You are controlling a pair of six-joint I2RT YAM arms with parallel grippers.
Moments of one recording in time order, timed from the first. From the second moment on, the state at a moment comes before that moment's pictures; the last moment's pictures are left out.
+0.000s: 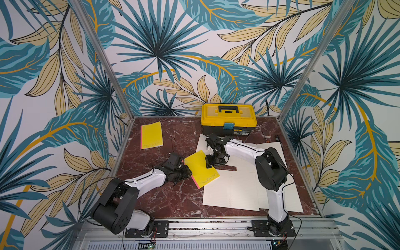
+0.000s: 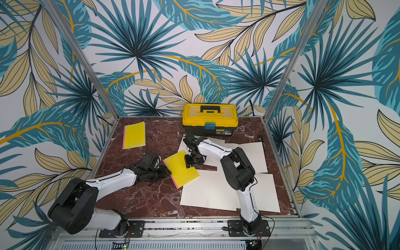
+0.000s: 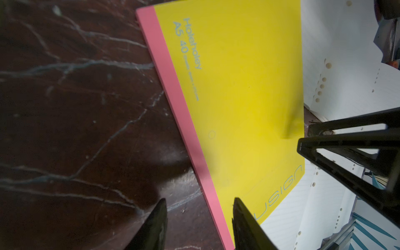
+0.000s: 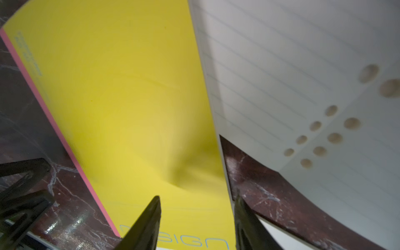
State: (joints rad) left arm -0.46 1.43 0.63 -0.20 0.25 -0.82; right arm 0.63 2.08 1.57 -0.87 -0.18 0.38
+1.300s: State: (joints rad) left arm -0.40 1.34 0.64 -0.45 0.08 -0.75; right arm 0.78 2.17 1.61 -0.76 -0.41 0.45
